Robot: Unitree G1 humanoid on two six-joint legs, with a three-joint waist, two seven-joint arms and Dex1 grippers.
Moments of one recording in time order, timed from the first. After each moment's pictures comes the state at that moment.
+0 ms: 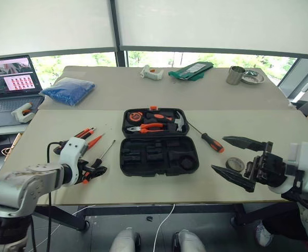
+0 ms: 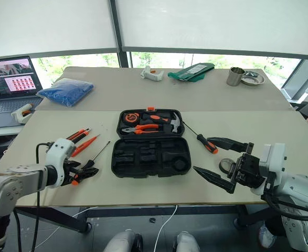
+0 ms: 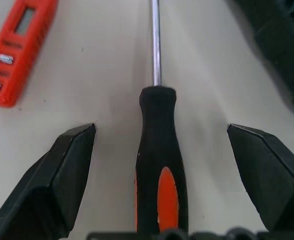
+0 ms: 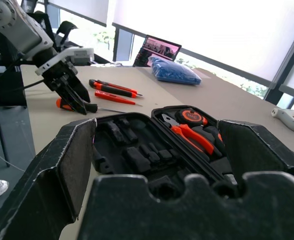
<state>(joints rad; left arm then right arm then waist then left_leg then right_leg) -0.25 0.75 0.18 -0.37 -0.62 1.31 -0.33 0.06 -0.72 -0.34 -0.43 0.73 0.12 1.06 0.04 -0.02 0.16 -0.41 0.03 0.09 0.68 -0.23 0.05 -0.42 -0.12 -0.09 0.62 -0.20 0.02</state>
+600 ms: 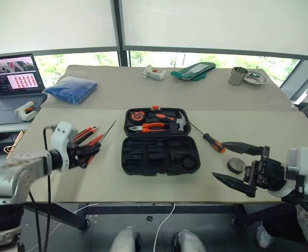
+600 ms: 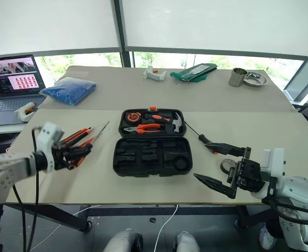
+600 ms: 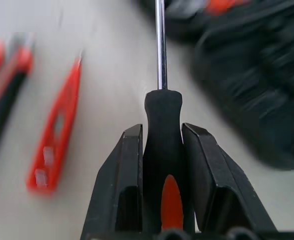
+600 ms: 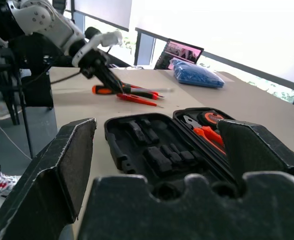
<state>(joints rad) -0.37 0.86 0.19 -0.19 -0.57 0.84 -0.82 0.06 -0.69 -0.38 -0.36 0.73 0.10 1.14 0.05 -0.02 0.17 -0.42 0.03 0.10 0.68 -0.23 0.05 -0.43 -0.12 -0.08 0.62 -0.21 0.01</state>
